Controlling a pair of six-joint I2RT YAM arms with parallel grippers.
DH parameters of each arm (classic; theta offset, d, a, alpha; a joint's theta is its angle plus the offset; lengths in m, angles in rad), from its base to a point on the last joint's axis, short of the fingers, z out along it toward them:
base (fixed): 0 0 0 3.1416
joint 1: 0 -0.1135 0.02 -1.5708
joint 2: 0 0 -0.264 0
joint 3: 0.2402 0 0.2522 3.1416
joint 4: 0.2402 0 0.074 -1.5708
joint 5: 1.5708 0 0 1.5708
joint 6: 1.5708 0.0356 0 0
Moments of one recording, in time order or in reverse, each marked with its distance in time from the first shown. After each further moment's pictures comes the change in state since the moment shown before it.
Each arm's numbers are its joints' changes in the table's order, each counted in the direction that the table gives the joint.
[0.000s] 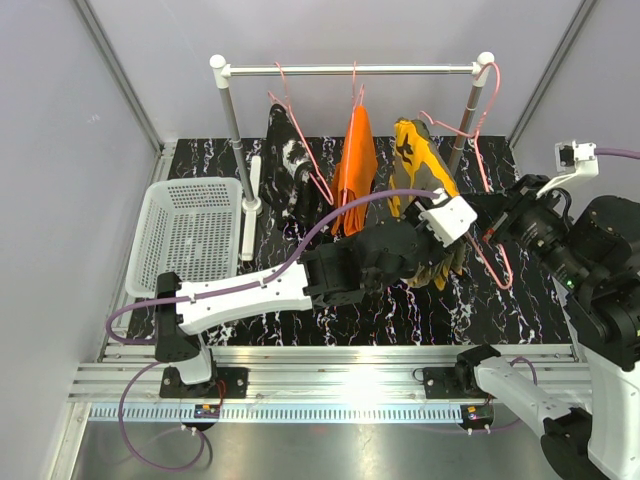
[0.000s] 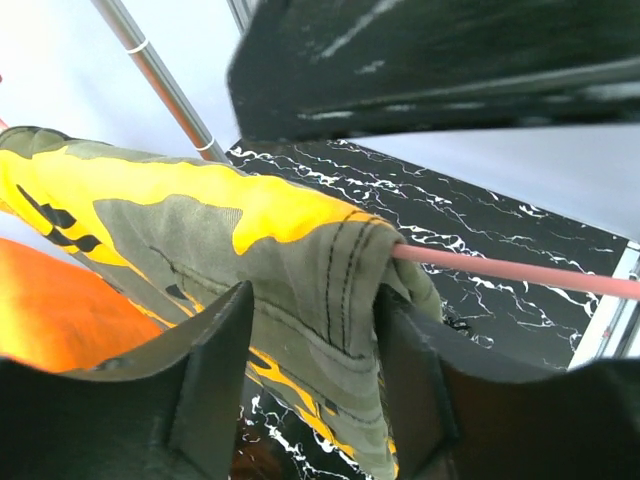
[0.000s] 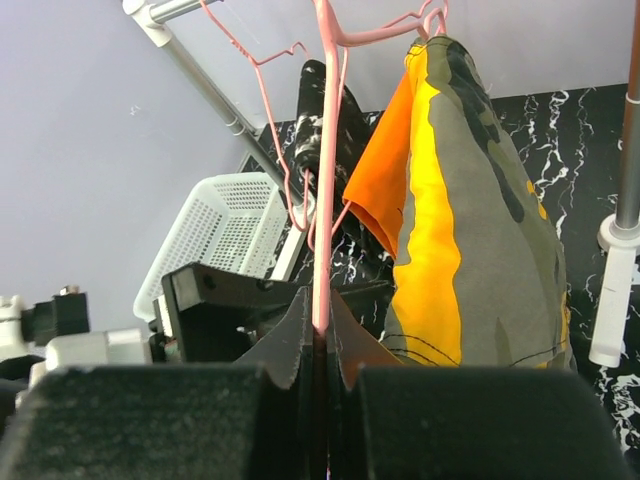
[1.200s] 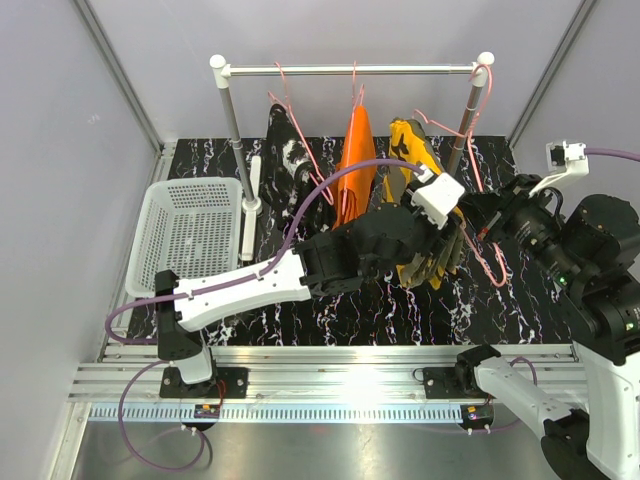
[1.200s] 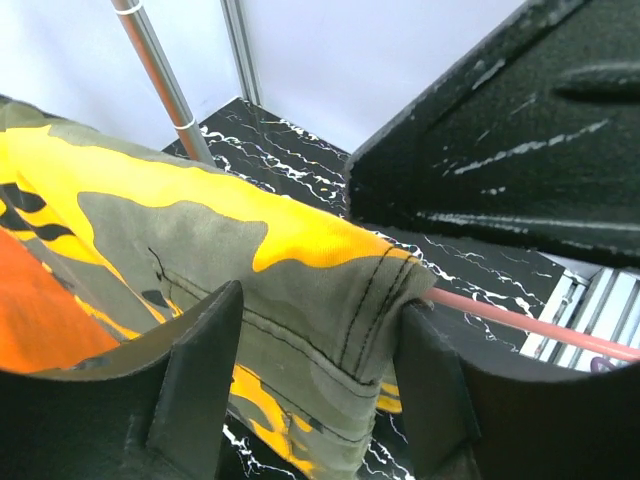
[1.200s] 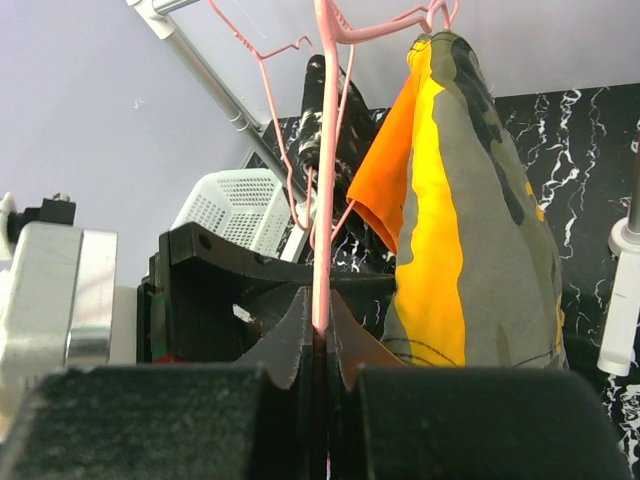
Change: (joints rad) left arm -0.050 -0.009 0.060 0.072 0.048 -0.194; right arm -0.002 0.012 -0.058 -0.050 -0.023 -0.003
